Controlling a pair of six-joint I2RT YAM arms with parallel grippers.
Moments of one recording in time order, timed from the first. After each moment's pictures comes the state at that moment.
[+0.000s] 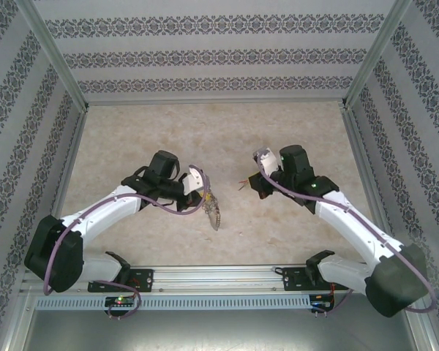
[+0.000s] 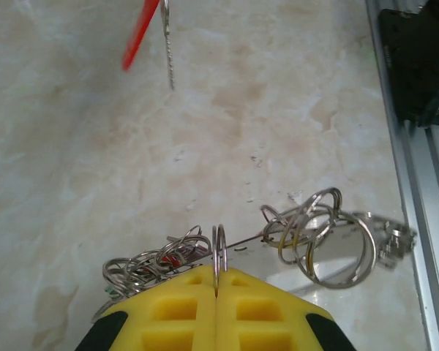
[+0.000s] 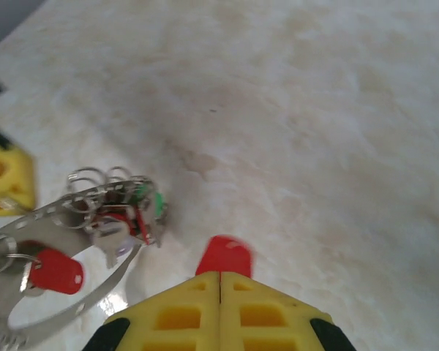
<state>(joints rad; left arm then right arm) -0.52 1.32 0.81 -0.32 0.71 0.54 0.44 1.10 0.79 -0.39 -0.45 -0.03</state>
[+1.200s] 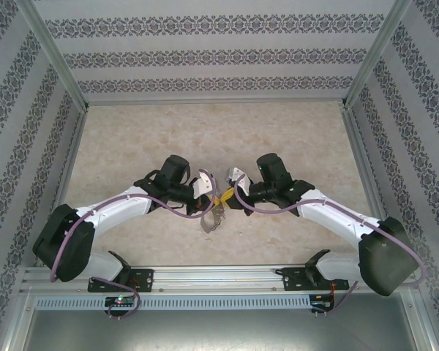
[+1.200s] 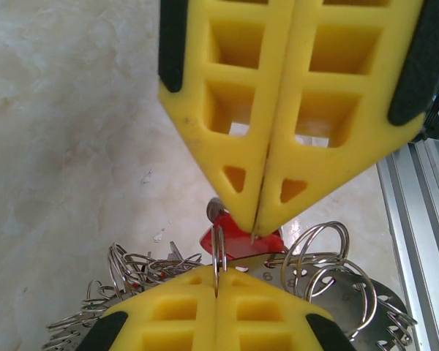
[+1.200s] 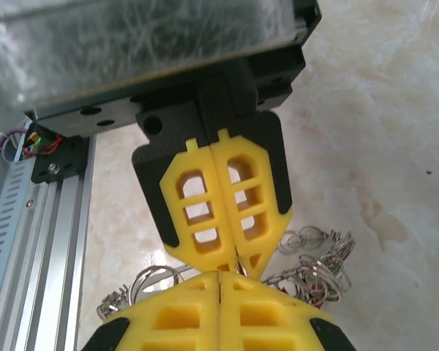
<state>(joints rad) -0.59 1.41 0.79 -0.17 0.72 0.45 0.59 1.27 0.74 -0.16 -0.79 -0.28</state>
